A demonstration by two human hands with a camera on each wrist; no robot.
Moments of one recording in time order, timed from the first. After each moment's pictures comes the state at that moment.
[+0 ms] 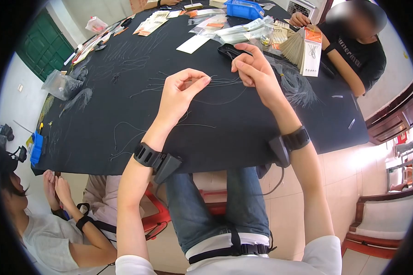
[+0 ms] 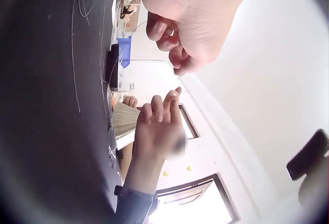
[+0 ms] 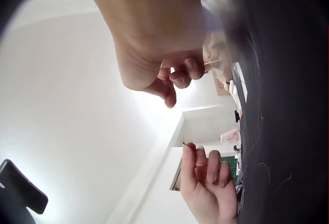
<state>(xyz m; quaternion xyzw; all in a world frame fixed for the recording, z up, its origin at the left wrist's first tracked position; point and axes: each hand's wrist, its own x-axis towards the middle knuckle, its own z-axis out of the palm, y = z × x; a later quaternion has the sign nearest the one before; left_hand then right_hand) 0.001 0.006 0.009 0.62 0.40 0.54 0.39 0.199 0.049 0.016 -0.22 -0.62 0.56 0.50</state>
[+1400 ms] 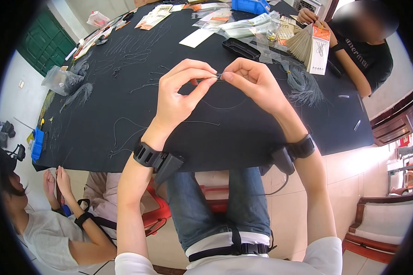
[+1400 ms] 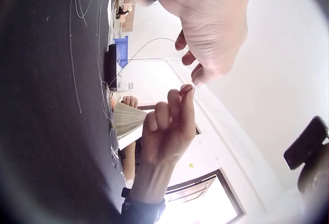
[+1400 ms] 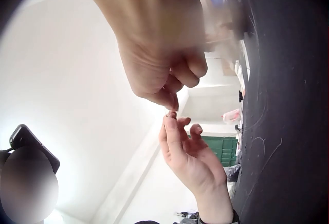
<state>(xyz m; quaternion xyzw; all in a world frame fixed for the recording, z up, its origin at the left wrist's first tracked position) 0.000 -0.002 0.019 0.76 0.31 0.56 0.13 0.184 0.030 0.016 -0.25 -0.71 0.49 0.43</state>
